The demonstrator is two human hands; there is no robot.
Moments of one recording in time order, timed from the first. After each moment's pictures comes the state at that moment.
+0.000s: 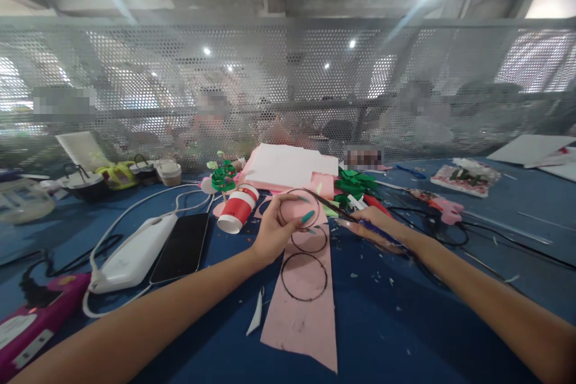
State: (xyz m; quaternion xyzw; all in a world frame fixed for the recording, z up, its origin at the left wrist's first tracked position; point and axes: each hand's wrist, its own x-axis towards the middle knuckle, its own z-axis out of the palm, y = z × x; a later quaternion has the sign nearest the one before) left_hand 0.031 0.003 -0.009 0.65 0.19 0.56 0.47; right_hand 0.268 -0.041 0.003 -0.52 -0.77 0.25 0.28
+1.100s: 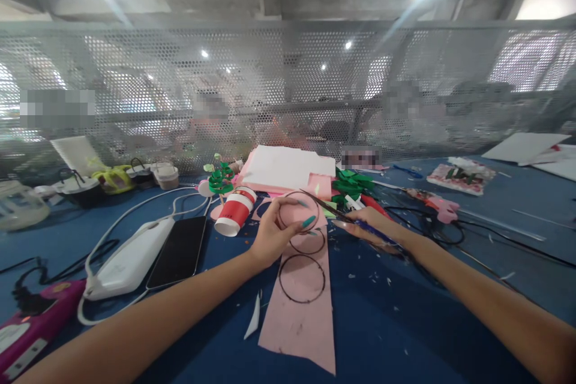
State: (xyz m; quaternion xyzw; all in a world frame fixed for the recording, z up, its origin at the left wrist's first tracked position) left_hand 0.030 0.004 -0.012 0.68 0.21 0.54 0.44; right_hand 0.262 -0.043 0.008 -0.52 -0.78 0.21 0.28
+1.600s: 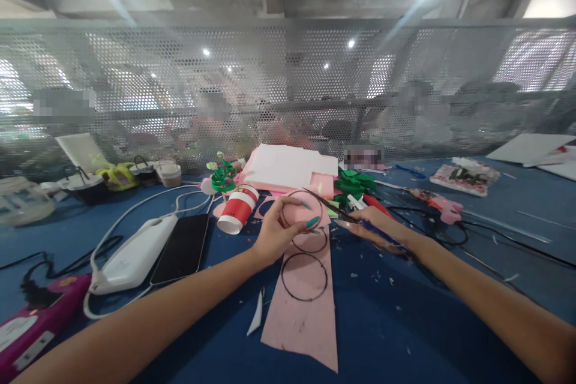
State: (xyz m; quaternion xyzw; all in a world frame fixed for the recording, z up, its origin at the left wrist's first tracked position) left_hand 0.031 0.002 -0.009 0.69 0.22 0.54 0.43; right_hand 0.264 -0.044 0.008 -0.52 -0.78 0.24 0.27
